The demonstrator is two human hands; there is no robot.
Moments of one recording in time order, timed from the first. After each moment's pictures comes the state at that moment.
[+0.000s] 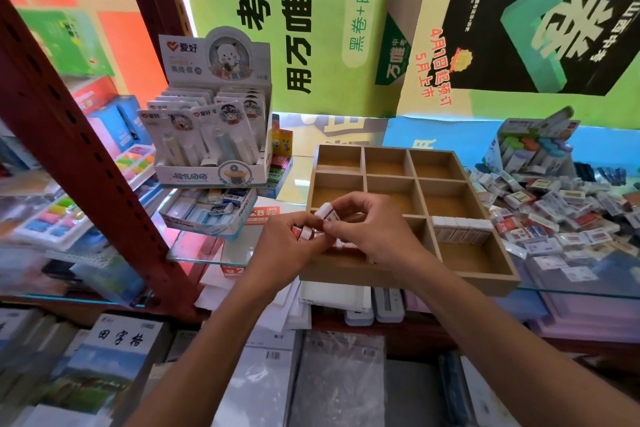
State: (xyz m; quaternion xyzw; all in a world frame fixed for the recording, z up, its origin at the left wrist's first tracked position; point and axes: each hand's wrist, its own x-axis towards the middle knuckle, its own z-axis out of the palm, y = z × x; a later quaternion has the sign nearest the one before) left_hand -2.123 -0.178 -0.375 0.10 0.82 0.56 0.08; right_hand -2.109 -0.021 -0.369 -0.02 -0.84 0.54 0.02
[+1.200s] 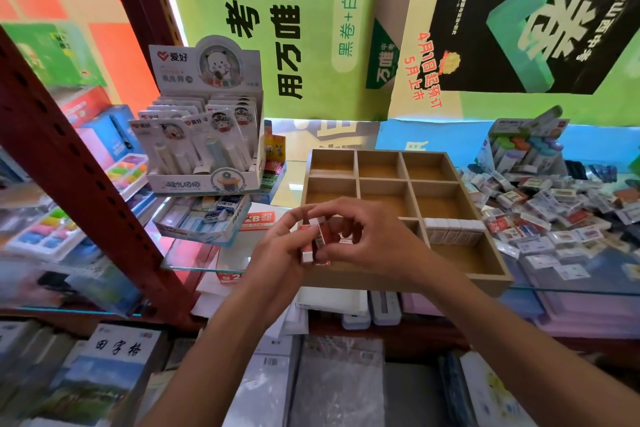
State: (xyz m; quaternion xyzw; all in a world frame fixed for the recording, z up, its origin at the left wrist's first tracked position) left_hand -2.108 -0.171 -0.364 0.01 0.52 0.83 0.22; right_hand -2.105 0.000 -0.359 0.21 -0.88 0.43 0.06
